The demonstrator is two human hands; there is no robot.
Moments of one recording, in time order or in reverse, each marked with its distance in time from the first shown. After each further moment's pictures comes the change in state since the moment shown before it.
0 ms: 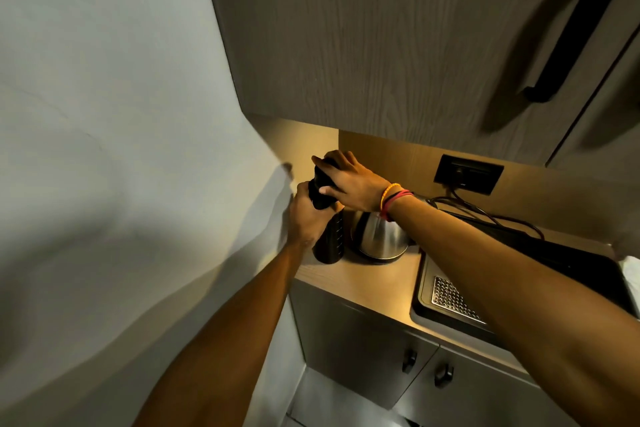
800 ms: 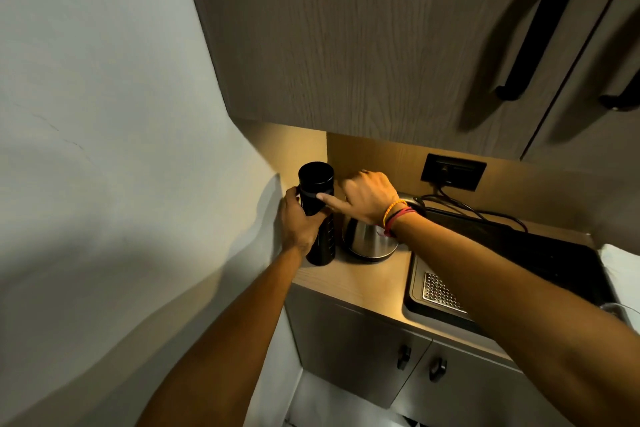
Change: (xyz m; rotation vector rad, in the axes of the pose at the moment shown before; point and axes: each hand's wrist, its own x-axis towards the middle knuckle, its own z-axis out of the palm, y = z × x) left_hand -0.019 0.009 0.001 -0.057 0.079 0.001; right_hand -0.039 0.005 0.003 -0.160 0.137 0.196
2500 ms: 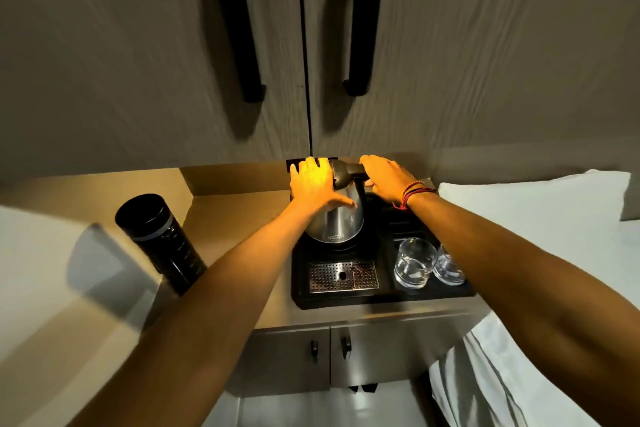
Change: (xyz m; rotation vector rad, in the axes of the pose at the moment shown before) left_hand -0.038 0.164 0.243 0.854 -0.601 0.650; right_hand -0.171 0.245 -0.035 0.097 -0.197 0.609
